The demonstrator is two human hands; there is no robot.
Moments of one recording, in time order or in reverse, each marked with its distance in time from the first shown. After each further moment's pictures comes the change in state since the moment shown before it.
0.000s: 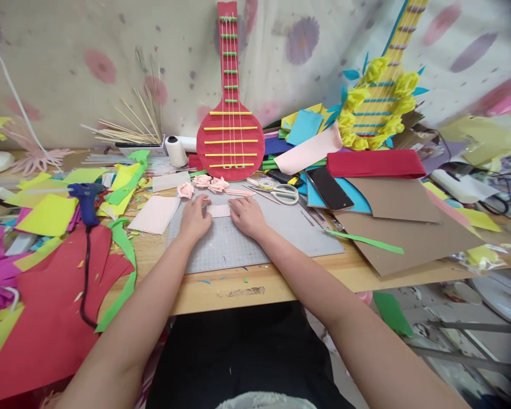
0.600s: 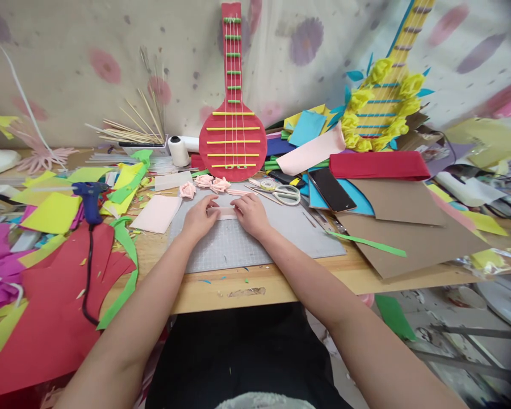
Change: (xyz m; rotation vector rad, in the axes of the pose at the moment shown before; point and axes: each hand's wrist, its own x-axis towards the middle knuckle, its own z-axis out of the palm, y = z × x) left_hand 0.001 0.009 -0.005 -0.137 -0.107 -0.024; right_hand 0.002 0.006 -0.002 0.055 0.124 -0.096
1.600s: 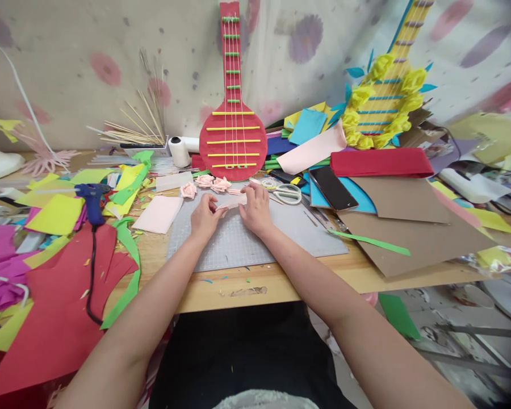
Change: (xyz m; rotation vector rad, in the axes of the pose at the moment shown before) left_hand -0.001 0.014 0.015 -0.038 0.210 -0.099; right_hand 0.000 -0.007 -0.008 -0.042 0.203 0.189
